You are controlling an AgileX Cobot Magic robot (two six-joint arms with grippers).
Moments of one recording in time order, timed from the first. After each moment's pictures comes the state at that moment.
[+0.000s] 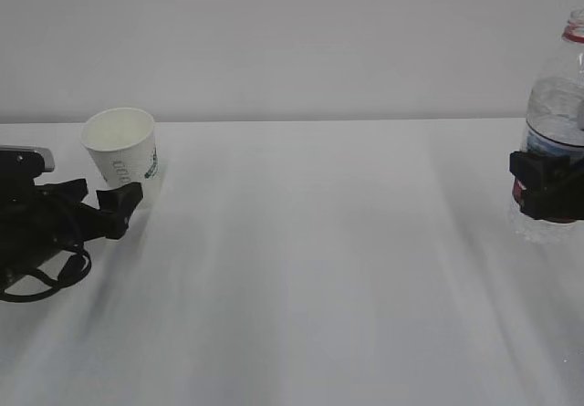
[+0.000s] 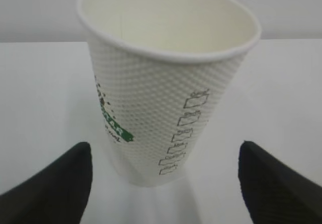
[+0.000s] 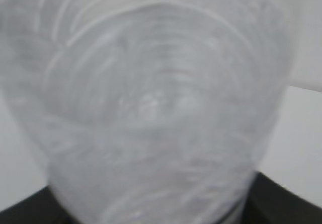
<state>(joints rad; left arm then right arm) -0.16 2.07 -0.56 0.13 -1.14 -0.19 0.00 1.47 -0.43 -0.27 -0.61 0.04</state>
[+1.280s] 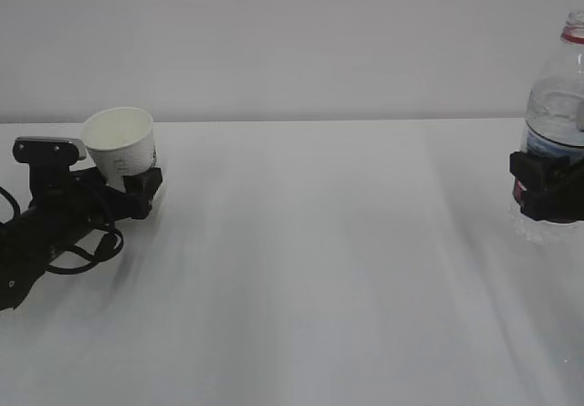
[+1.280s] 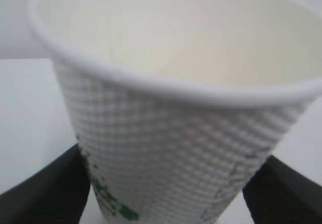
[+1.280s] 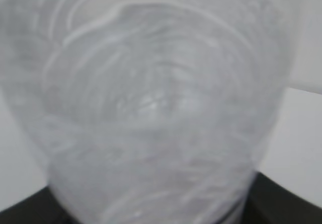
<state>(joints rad) -0.16 2.23 -0.77 0.13 -1.15 -0.19 0.00 1.47 -0.43 -0.27 -0.61 0.03</state>
